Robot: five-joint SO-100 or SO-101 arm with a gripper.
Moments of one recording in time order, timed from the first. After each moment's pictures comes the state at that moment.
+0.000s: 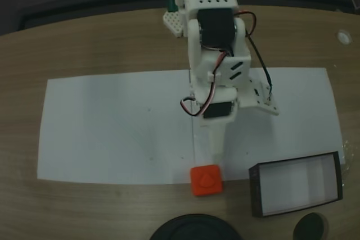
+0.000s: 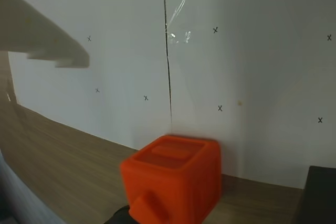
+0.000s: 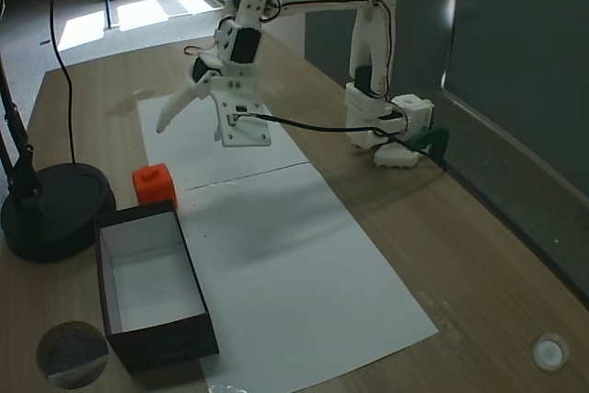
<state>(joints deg) -1.8 89.1 84.6 73.9 -1.4</state>
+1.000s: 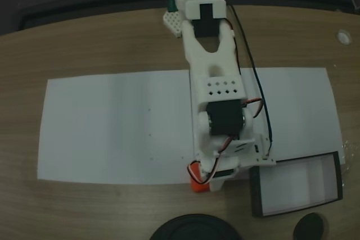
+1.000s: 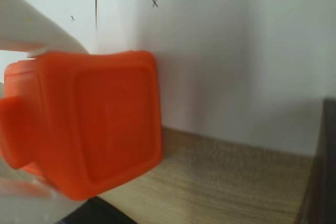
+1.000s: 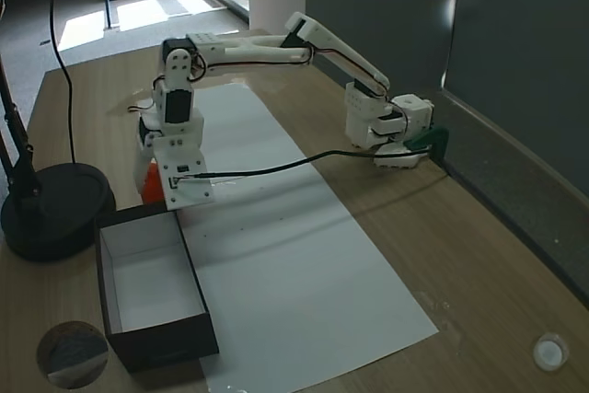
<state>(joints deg) -1.6 40.8 29.1 86.4 -2.2</state>
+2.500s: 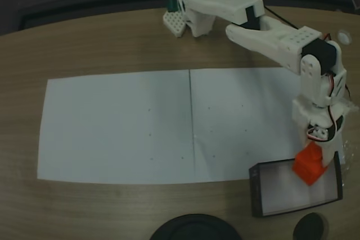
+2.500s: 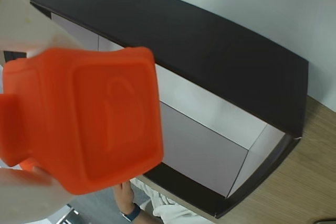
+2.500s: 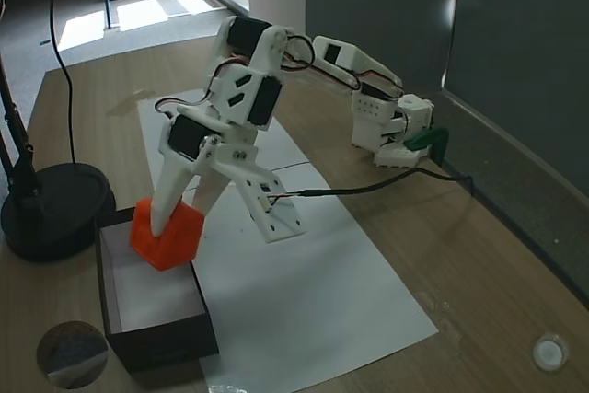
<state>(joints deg) -26.9 34.7 -2.2 89.0 -2.1</state>
